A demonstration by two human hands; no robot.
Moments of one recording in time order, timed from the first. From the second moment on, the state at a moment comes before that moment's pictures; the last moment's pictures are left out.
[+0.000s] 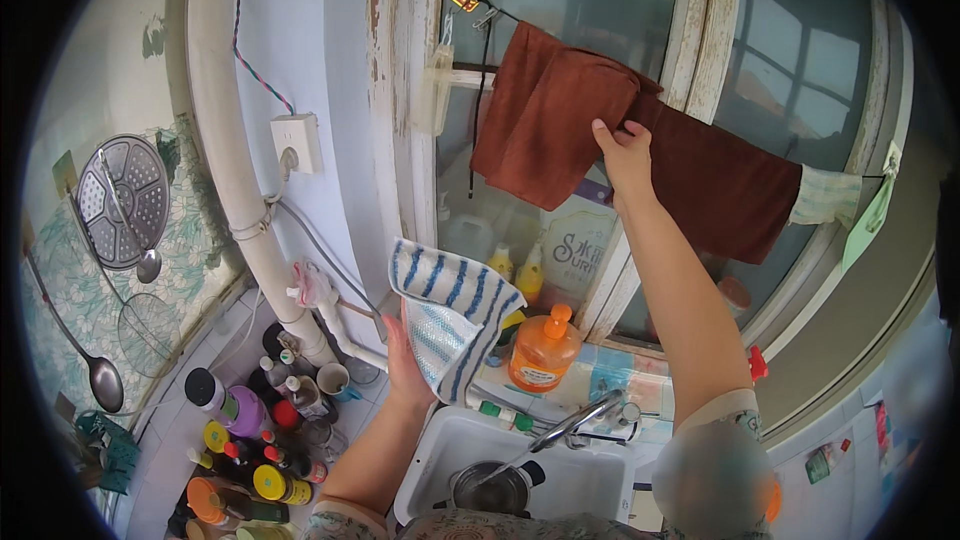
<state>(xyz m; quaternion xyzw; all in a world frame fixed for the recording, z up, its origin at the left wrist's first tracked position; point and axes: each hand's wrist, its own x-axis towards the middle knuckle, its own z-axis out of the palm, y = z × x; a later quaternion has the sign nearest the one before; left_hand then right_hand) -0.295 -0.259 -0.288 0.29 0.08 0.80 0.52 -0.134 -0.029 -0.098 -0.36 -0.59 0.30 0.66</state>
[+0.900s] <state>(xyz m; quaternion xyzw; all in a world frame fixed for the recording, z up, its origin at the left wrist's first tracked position) -0.369 -0.354 -0.419 0.08 0.31 0.76 0.57 -0.094 -0.212 -0.218 -0.16 -0.55 0.69 0.44</state>
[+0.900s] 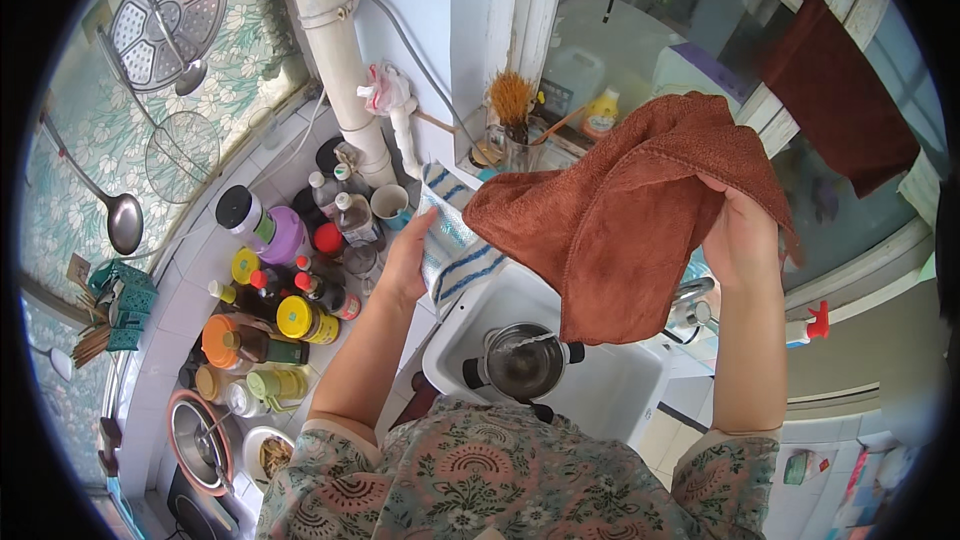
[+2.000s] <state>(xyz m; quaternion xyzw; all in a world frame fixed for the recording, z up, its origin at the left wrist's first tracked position) -0.300 -0.386 -0.460 0.29 0.27 0.52 0.76 -0.087 -0.285 -0.278 -0.05 -0.48 0.84 0.23</state>
